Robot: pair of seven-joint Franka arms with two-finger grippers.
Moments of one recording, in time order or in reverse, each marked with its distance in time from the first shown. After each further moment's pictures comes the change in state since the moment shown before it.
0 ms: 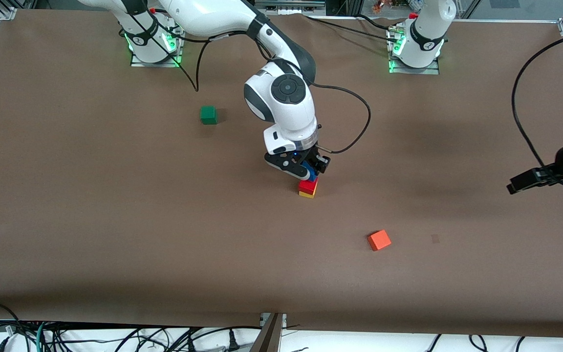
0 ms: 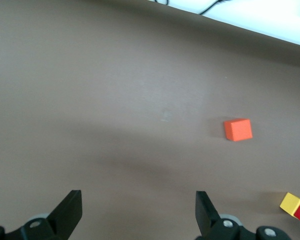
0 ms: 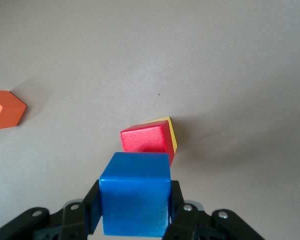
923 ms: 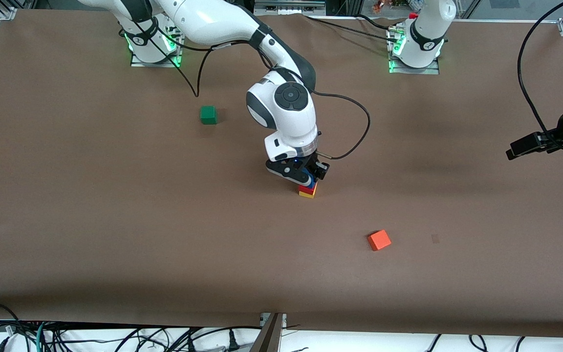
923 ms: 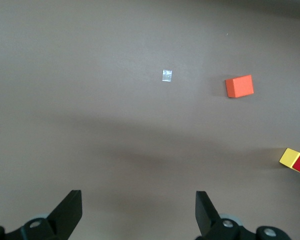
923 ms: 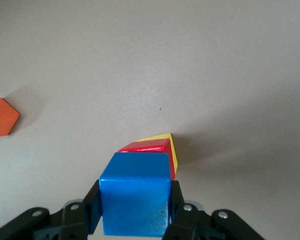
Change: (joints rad) left arm 0.014 -0.157 -0.038 -0.155 0.000 -0.092 0.034; right arm -0.001 0.045 -0.006 0.027 -0.034 0.022 -0.020
